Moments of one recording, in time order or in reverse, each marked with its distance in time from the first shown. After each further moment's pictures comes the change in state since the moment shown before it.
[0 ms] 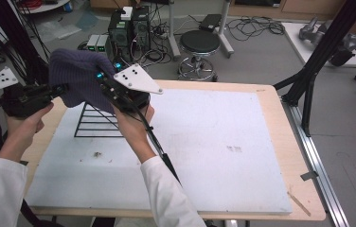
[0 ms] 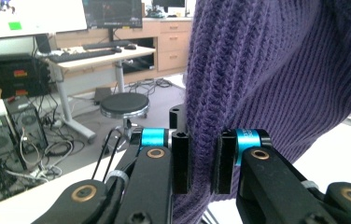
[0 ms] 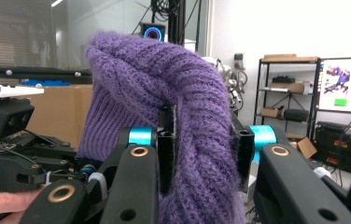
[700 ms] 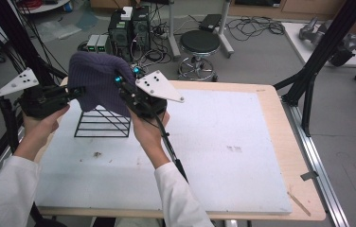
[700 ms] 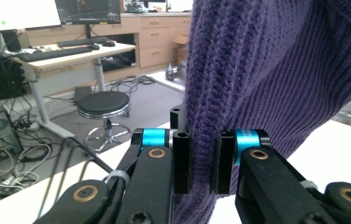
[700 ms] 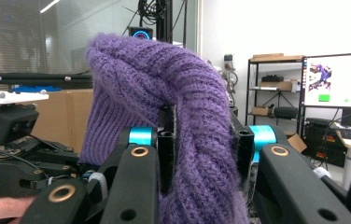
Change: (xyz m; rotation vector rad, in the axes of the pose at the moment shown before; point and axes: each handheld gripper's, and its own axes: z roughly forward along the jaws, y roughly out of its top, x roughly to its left) left arm -0.022 0.009 0.023 0.005 -0.067 0.033; right arm -0.019 -0.001 -0.031 -0.029 -0.041 0.021
